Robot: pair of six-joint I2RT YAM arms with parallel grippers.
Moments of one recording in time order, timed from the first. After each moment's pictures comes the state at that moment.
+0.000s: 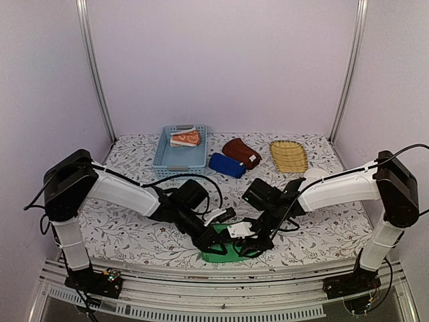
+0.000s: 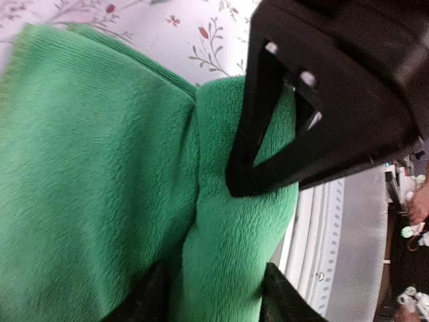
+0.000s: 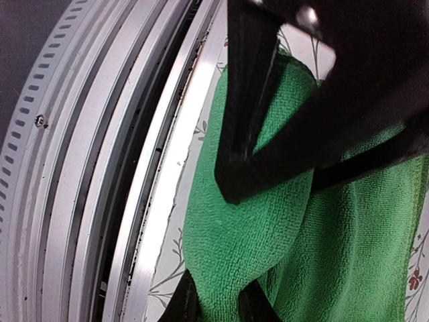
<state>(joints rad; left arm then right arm) -0.95 1.92 0.99 -0.07 0.75 -0.14 1.01 1.73 0.99 -0.46 -0.46 -0.77</state>
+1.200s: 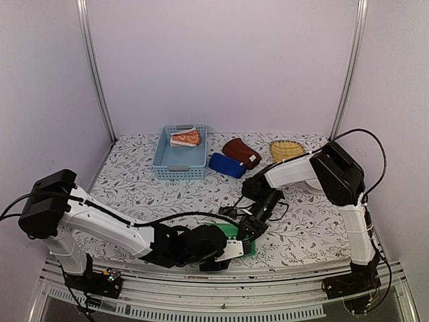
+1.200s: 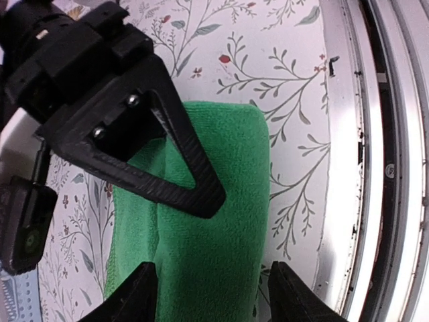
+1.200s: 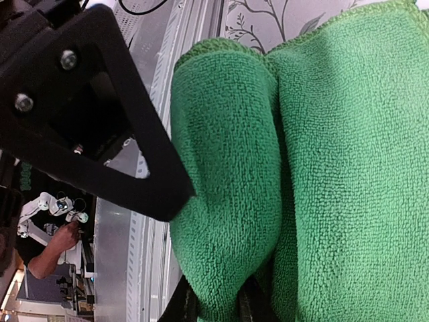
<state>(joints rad) -1.40 1.73 0.88 0.03 -0.37 0.31 0.76 2.28 1.47 -1.11 -1.06 -0.85</state>
